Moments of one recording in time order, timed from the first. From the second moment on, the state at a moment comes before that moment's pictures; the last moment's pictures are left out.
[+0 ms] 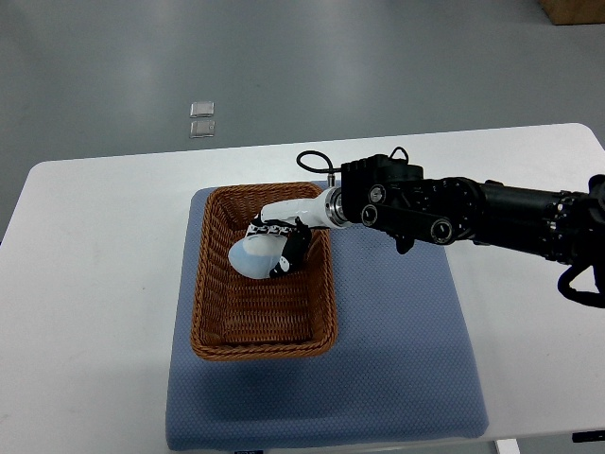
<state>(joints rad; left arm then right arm) -0.06 0.00 -0.10 -0.17 0.06 -0.04 0.06 1.26 0.00 -0.17 0.78 -0.75 0.28 0.02</state>
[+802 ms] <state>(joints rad) -0.06 0.00 -0.10 -0.17 0.06 -0.04 0.06 1.37 0.00 -0.12 0.78 -0.73 0.38 0.02</state>
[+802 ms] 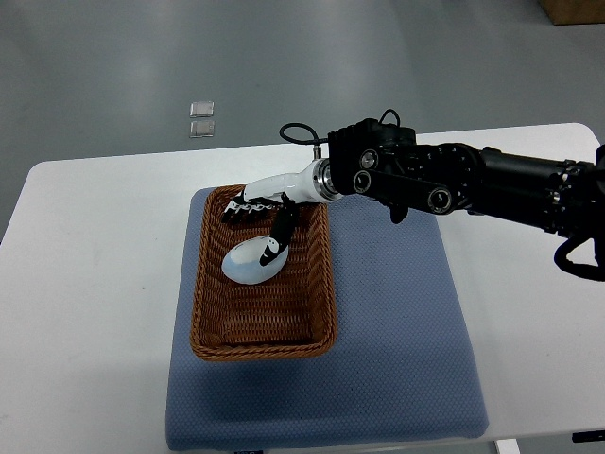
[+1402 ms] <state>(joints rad) -0.06 0.00 -0.10 -0.17 0.06 -0.04 0.06 1.02 -0.25 0.68 0.78 -0.45 0.39 0.09</state>
